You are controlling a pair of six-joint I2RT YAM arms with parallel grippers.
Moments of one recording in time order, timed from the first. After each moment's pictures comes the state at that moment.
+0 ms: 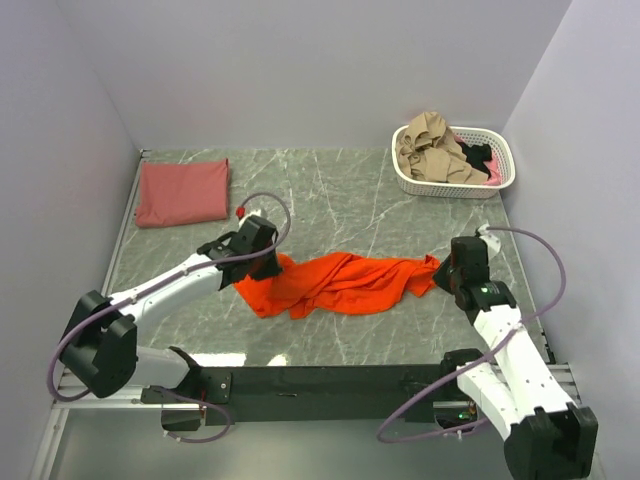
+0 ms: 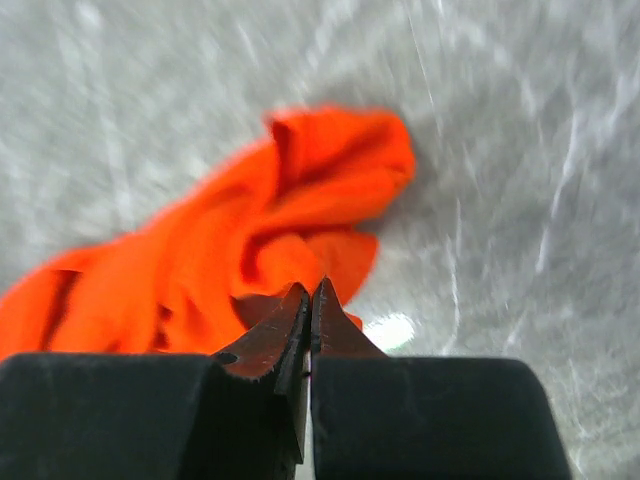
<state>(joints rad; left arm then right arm) -0.64 1.32 0.88 -0.43 -0.13 -0.84 0.11 0.80 0.58 -0.55 0.23 0.67</state>
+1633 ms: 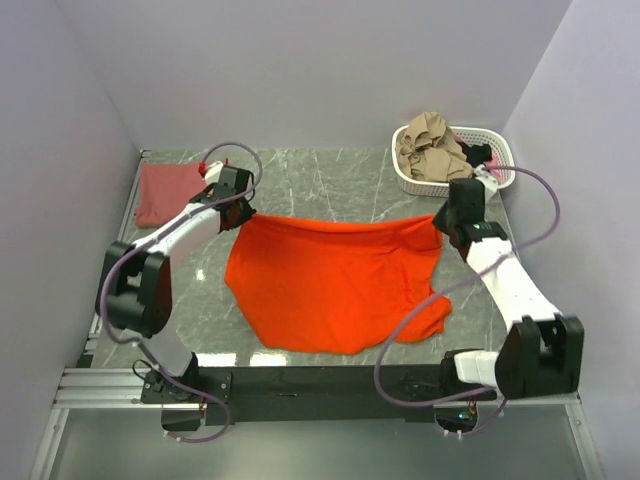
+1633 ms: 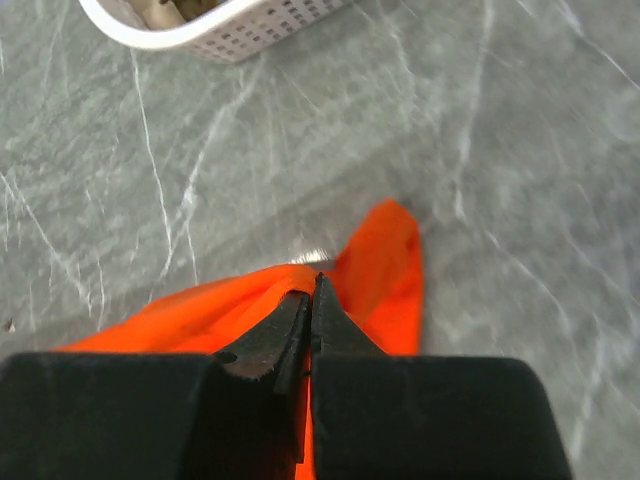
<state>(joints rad) -0.32 1.65 1.19 -0.39 -0.33 -0.80 0.07 1.25 0.94 -0.37 0.29 0.54</state>
